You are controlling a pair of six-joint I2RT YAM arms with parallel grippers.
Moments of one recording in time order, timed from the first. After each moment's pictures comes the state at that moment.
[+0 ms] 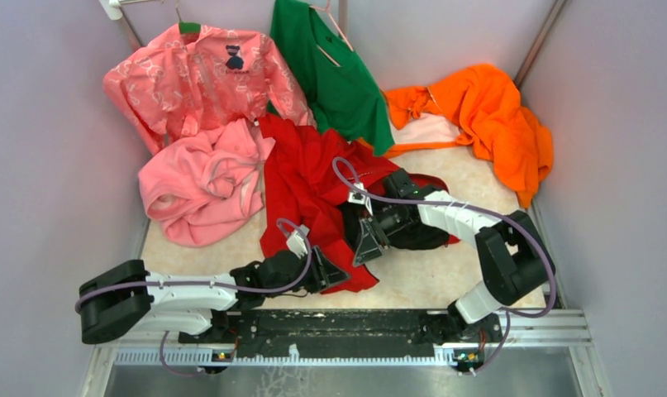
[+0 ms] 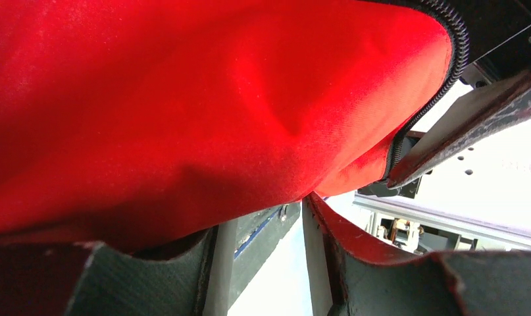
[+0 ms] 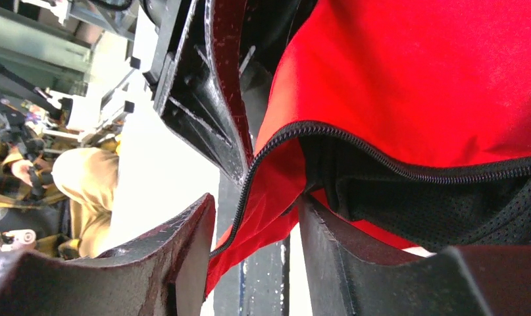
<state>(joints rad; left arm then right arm) -1.19 1.15 0.27 0.47 -0.11 -1.35 0.52 1.53 0.88 -0.56 -1.24 -0.33</state>
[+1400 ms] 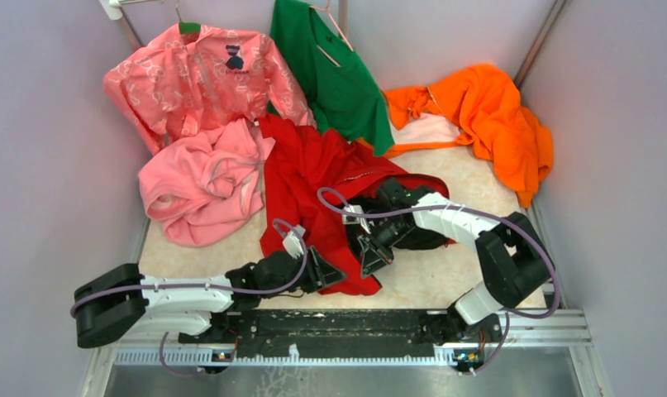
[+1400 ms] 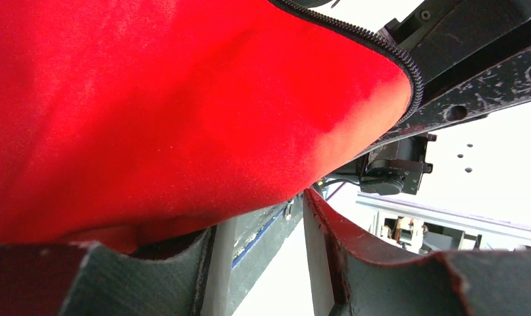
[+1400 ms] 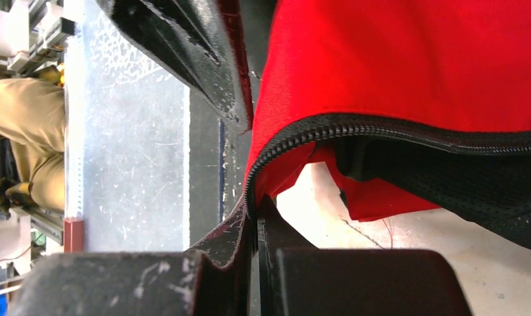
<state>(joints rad) -1.18 1.11 0.23 0.48 -0.11 -1.33 0.61 1.51 0.90 -0.82 -1.01 -0.61</state>
